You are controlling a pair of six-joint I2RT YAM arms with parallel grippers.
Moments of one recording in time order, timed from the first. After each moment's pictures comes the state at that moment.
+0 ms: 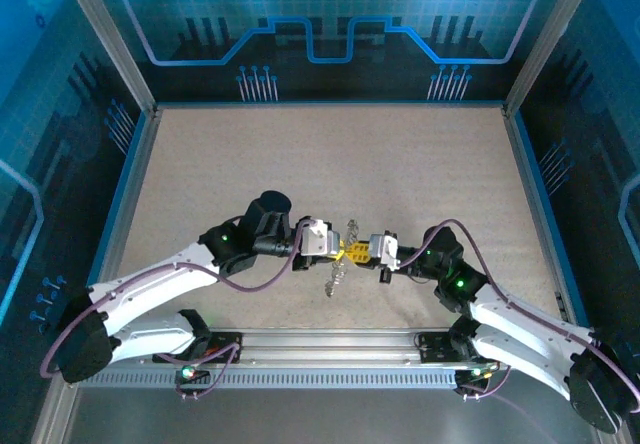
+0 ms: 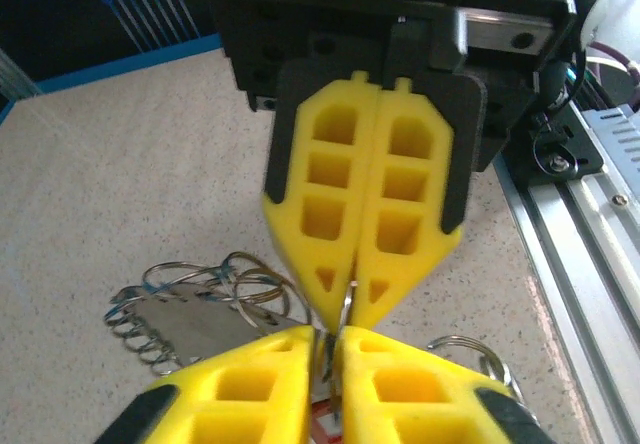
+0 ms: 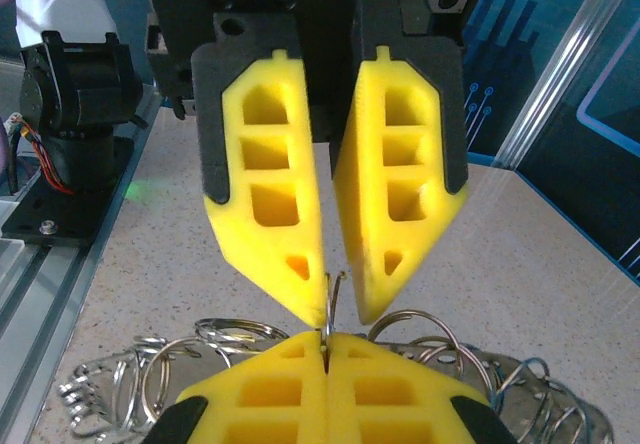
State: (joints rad) left arm -0.80 1.15 0.78 -0.14 0.54 0.55; right arm 0.68 0.81 0.29 0.37 -0.60 -0.38
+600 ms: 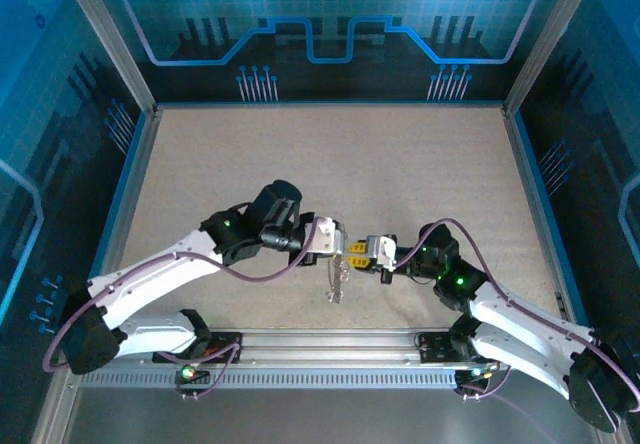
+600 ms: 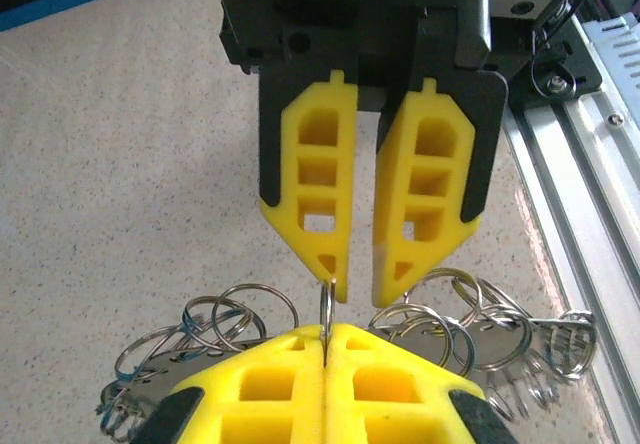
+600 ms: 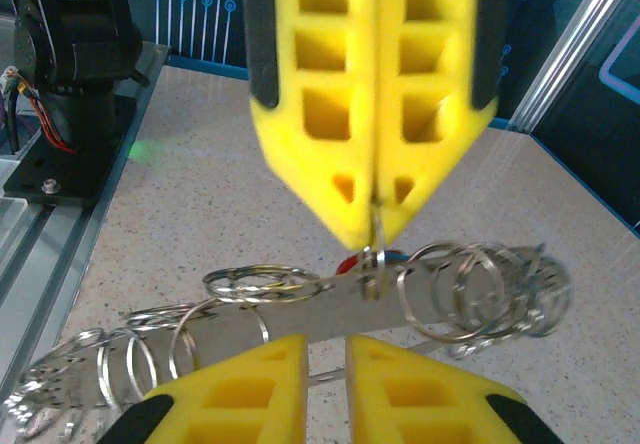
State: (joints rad) left arm -0.82 1.24 1.03 -0.53 0.44 0.71; right arm 0.68 0.83 0.32 0.25 -0.60 -0.44
